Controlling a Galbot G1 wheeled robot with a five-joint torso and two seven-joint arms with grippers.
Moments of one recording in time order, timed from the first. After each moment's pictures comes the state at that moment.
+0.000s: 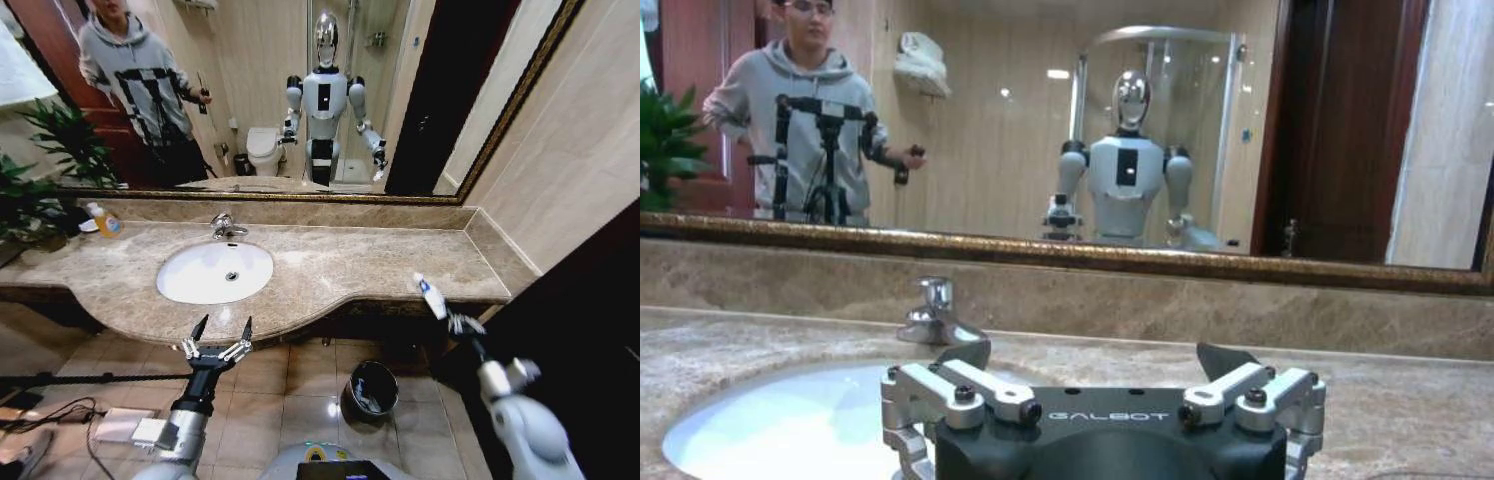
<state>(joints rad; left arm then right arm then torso) 1.93 -1.44 -0.60 -2.42 -0.21 -0.08 0.08 -1.75 1.37 0.93 1.93 0.42 0.14 -0.28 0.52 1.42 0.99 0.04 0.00</state>
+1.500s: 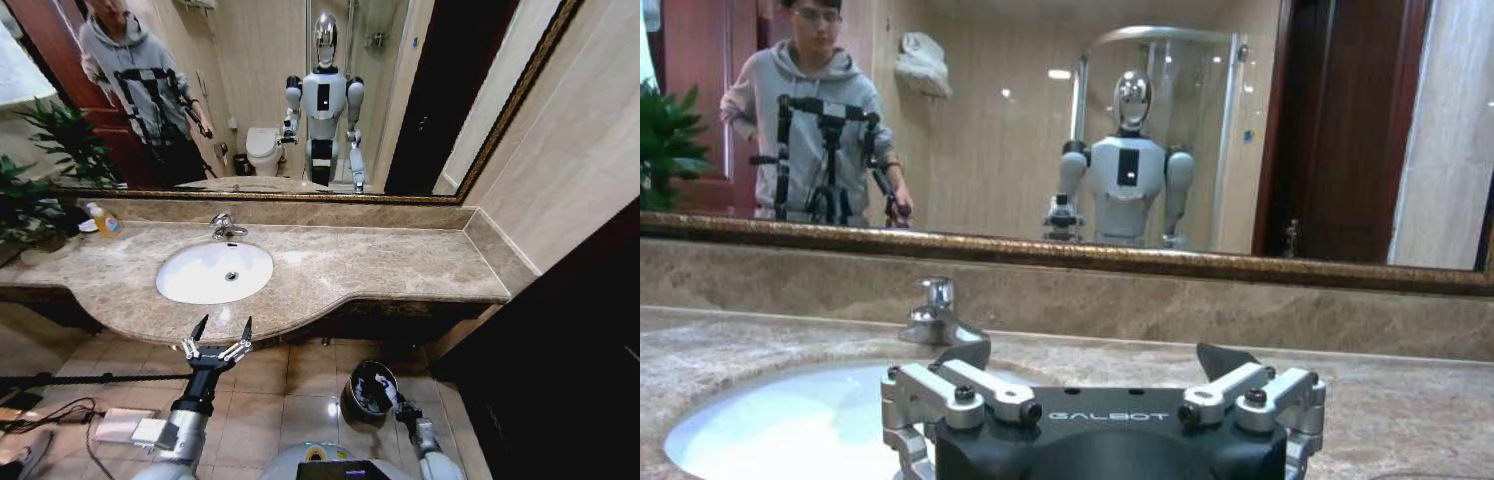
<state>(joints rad) 1.93 -1.44 -0.60 -2.42 -0.21 -0.08 0.08 -1.32 1.52 0.77 0.95 -0.19 0.25 -0.20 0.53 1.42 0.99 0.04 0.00</state>
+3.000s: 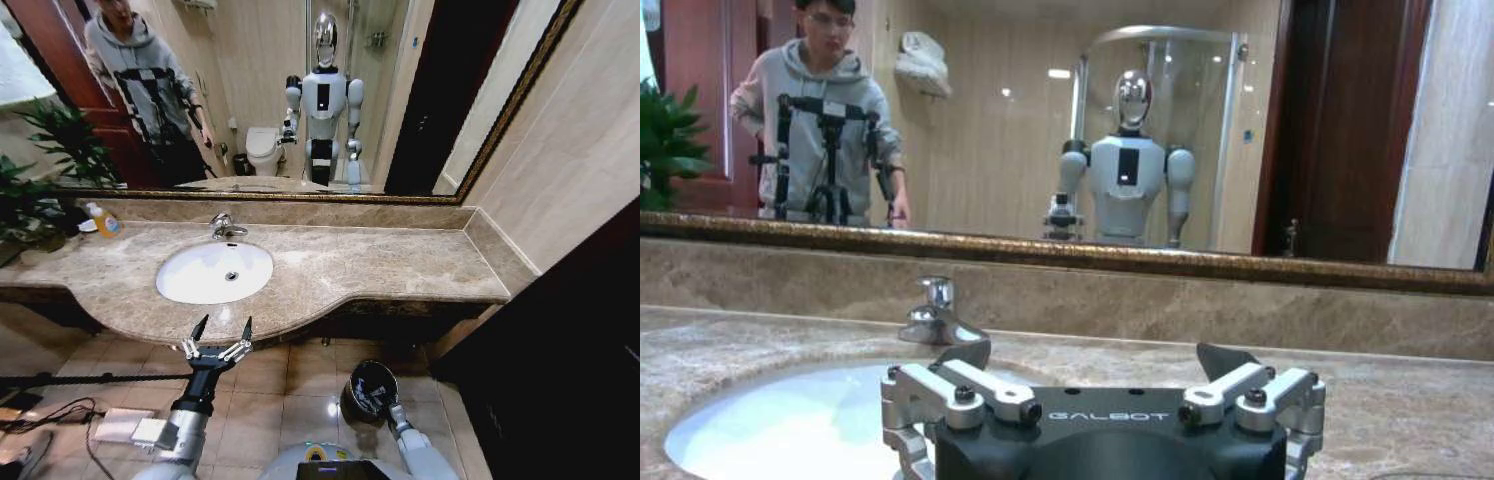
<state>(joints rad) 1.93 -1.44 -0.60 -2.42 -0.21 -0.08 0.08 -1.03 1.49 0.78 0.49 -0.42 0.32 -0.20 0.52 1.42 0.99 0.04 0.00</state>
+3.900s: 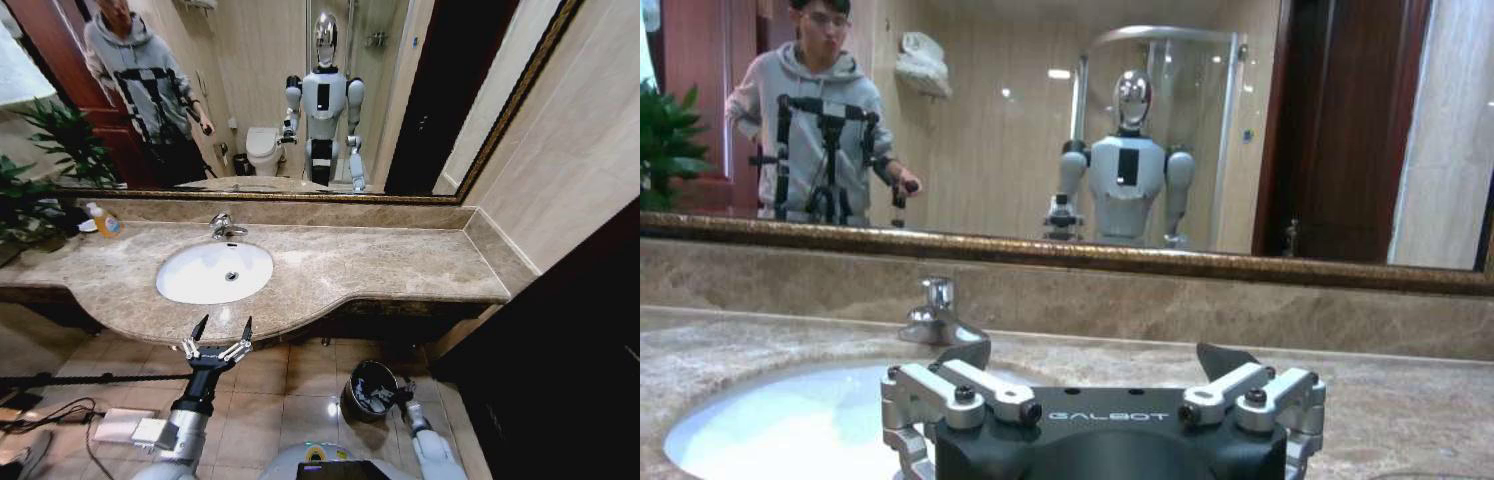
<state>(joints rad) 1.93 -1.44 -0.60 -2.42 -0.21 -0.08 0.08 -1.38 1.48 0.79 1.22 -0.15 0.32 -0.20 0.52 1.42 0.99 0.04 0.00</state>
